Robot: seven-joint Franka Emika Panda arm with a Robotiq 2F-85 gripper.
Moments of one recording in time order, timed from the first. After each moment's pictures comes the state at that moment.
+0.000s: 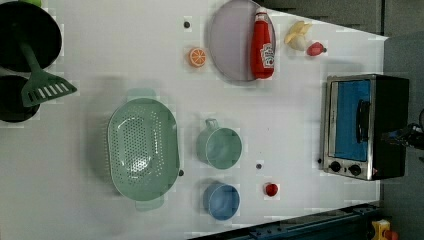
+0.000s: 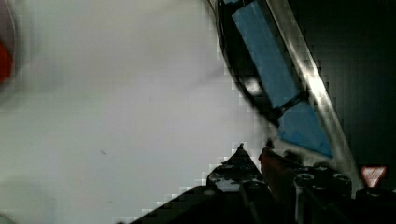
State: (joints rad) arm -0.02 -0.16 -0.36 -2.21 -0.19 0.46 -0.59
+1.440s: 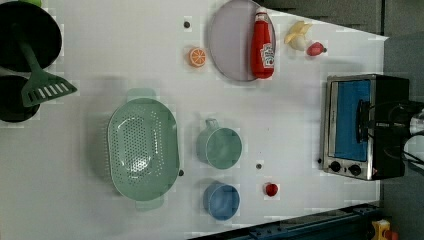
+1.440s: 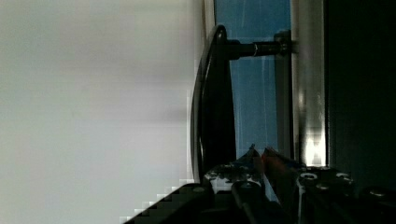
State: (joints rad) arm -0.03 0.15 -0.45 -2.26 -0.22 0.88 -1.00
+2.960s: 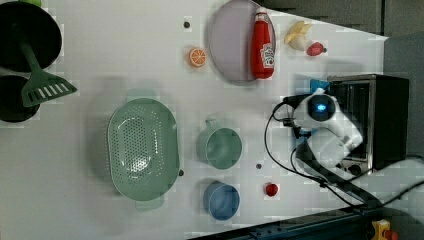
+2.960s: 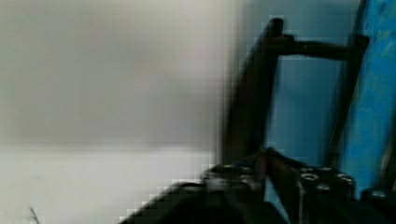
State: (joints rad) arm 0.23 0.58 -0.25 -2.20 -0.82 0.83 -0.14
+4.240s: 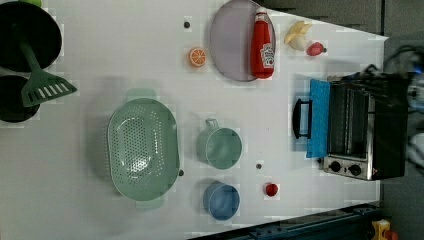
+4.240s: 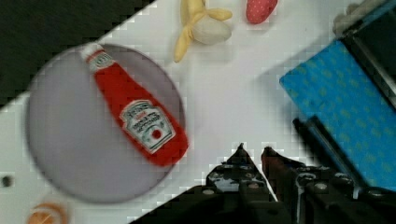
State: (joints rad) arm 0.27 0.00 -0.30 -2.09 -0.11 0.68 -0.07
